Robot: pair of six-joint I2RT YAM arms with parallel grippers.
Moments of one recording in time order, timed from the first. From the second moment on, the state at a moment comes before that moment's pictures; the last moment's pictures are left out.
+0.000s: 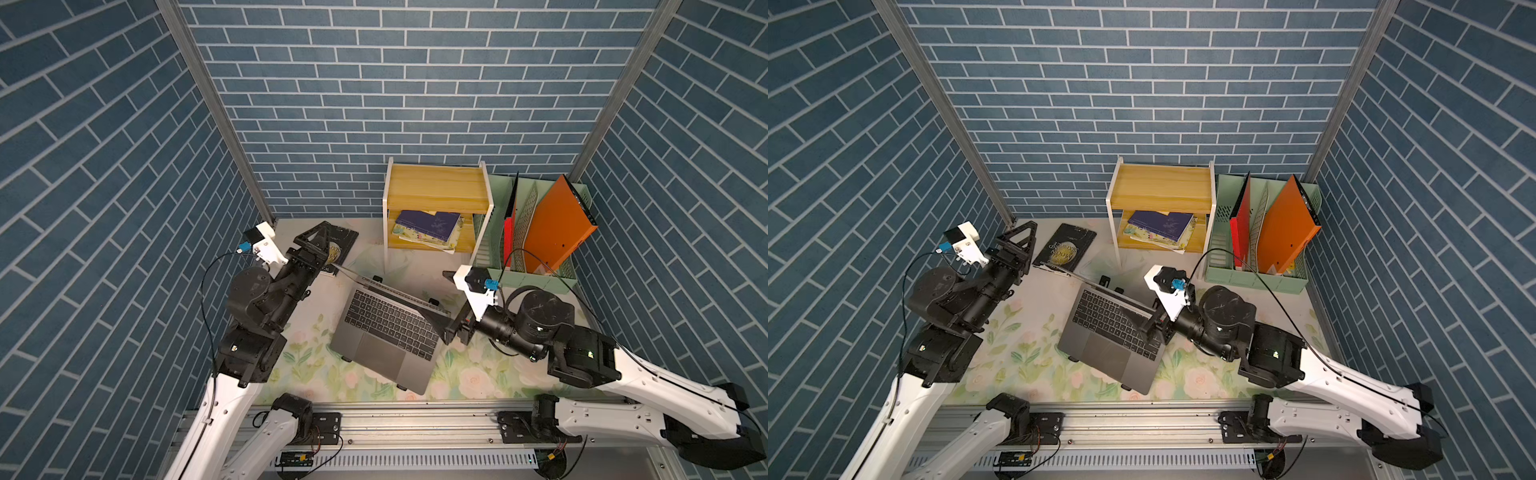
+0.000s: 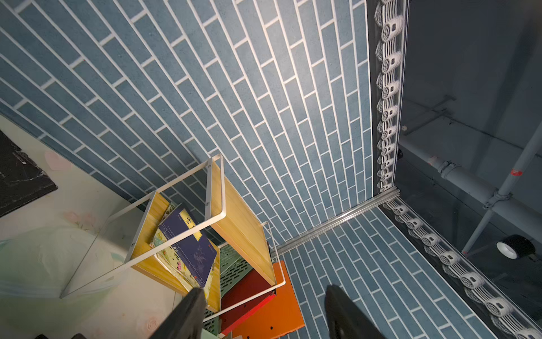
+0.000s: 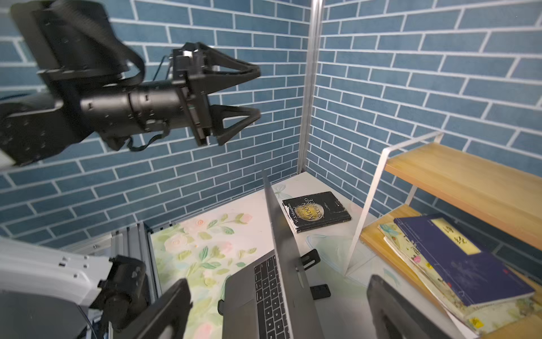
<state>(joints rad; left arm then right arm) -0.33 0.76 1.06 -0.20 0.03 -1.11 1.20 0.94 1.14 -0.28 0.17 0.04</state>
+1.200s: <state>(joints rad) -0.48 0.84 1.02 -0.22 -0.02 -1.11 1.01 1.42 1.44 -0.51 -0.33 0.28</state>
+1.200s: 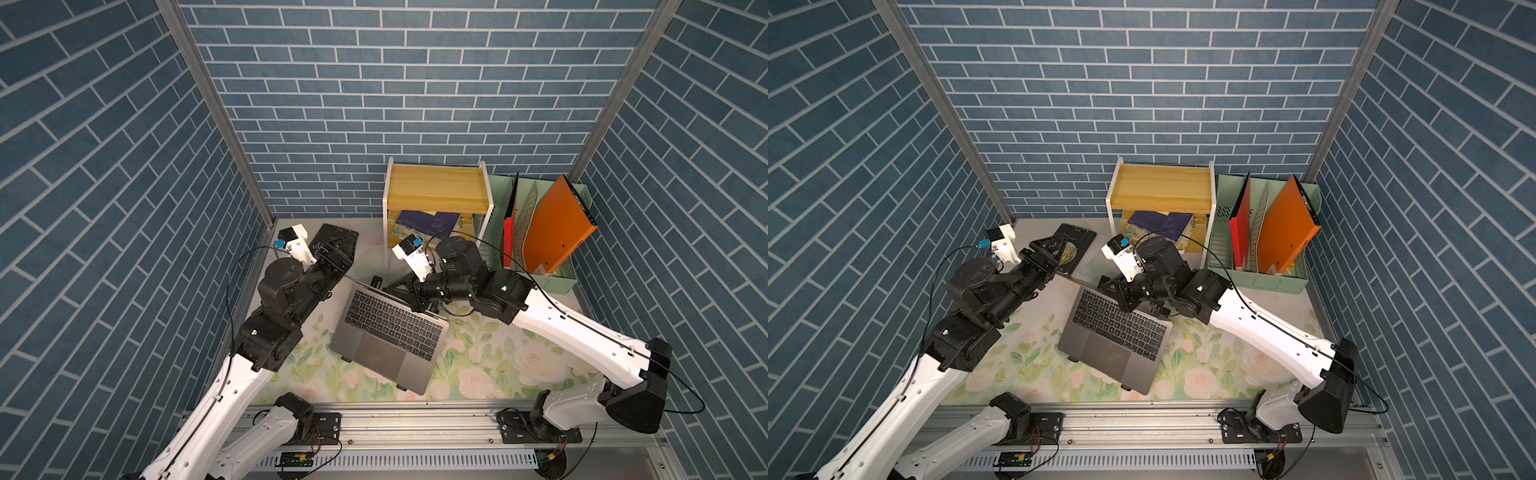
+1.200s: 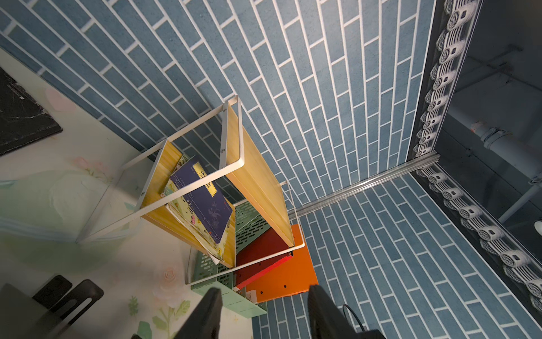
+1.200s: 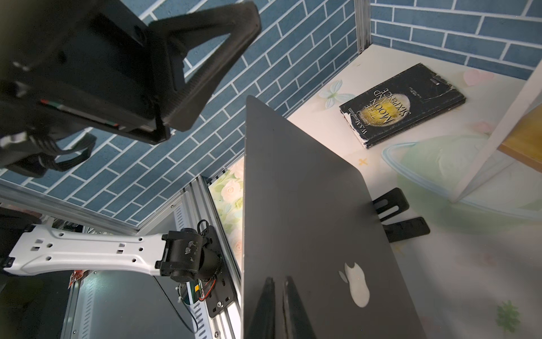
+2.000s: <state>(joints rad) -0.48 0.84 0.92 -0.23 0.04 -1.09 1.01 1.50 1.27 -0.37 -0.48 0.29</state>
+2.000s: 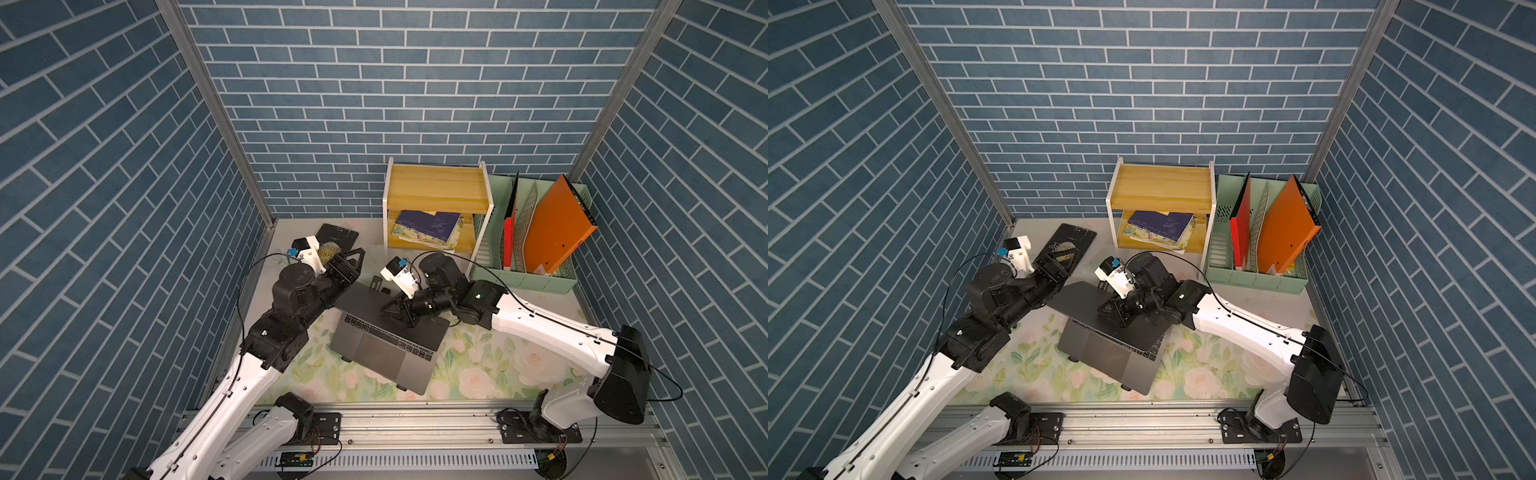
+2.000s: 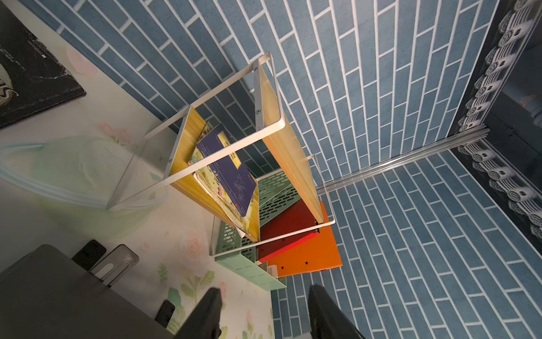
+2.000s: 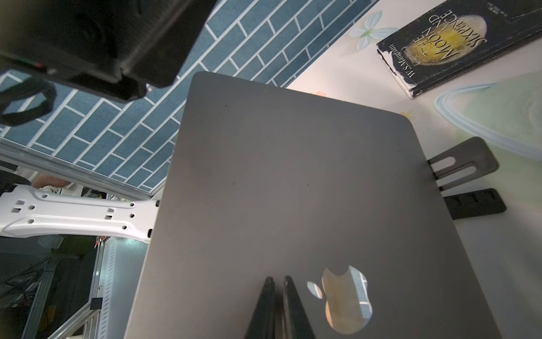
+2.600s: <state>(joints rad) -0.48 0.83 0.71 -0.22 0.07 -1.03 0.96 1.56 1.16 -0.23 -0.60 0.33</state>
